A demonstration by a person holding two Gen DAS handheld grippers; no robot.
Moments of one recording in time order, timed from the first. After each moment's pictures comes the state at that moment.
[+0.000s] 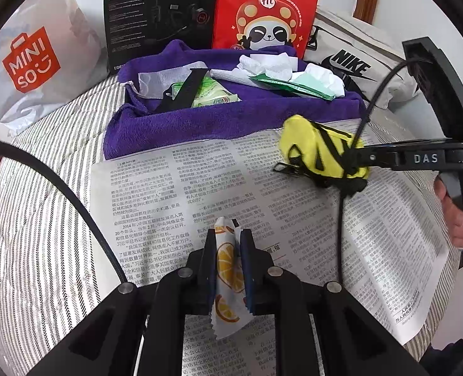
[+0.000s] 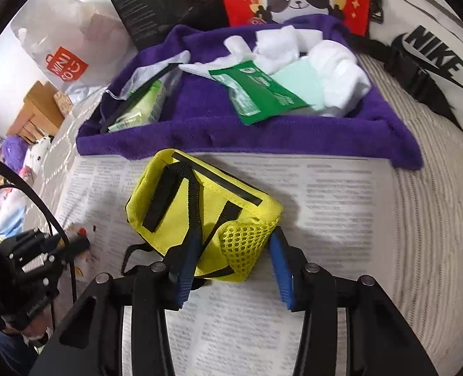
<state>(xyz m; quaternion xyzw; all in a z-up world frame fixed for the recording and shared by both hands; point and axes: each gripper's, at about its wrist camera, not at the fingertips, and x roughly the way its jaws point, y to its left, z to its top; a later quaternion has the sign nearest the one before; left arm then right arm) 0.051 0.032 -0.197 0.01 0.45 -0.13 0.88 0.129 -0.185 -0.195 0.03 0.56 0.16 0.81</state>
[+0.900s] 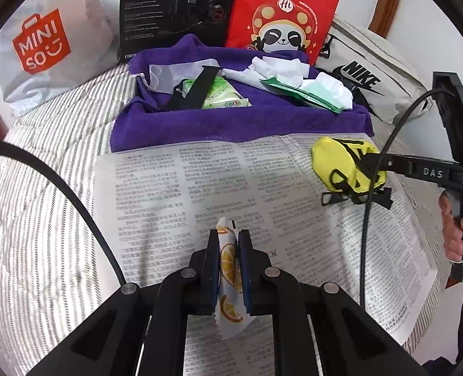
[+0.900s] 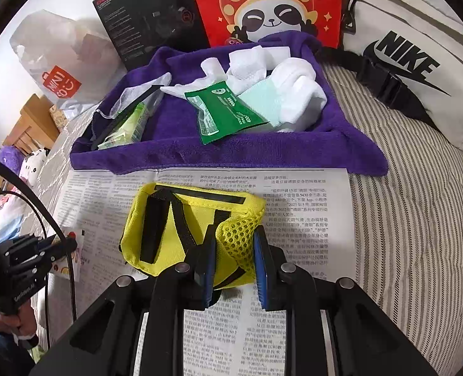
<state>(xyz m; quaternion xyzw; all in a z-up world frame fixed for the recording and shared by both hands) 0.056 0.039 -0.190 -0.03 0.47 -0.12 0.88 0.123 -0.211 -0.183 0.04 0.53 0.15 0.84</state>
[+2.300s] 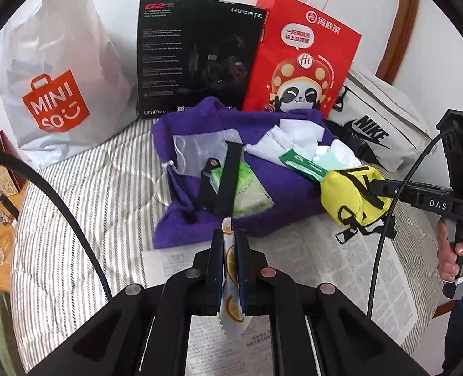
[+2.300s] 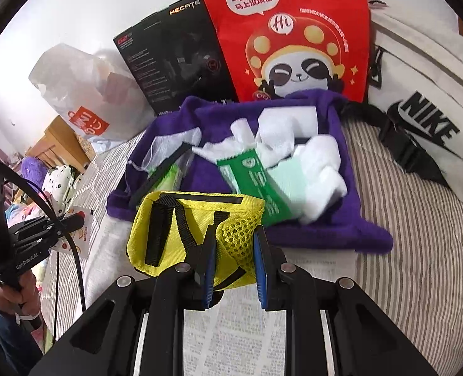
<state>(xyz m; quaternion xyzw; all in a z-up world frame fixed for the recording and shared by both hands) 0.105 0.070 -0.121 -0.04 0.43 -0.10 0.90 0.170 -0.205 -0.126 0.06 0.49 0.20 0.85</state>
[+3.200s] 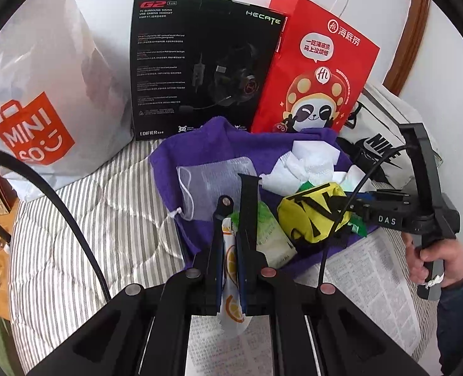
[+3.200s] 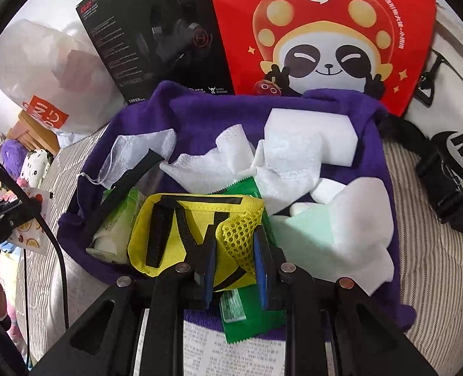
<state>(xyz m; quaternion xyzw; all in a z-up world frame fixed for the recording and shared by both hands) 0.171 0.086 -0.119 -0.05 0.42 -0.11 0.90 0.254 -0.160 -0.174 0.01 0.52 0.19 0.83</state>
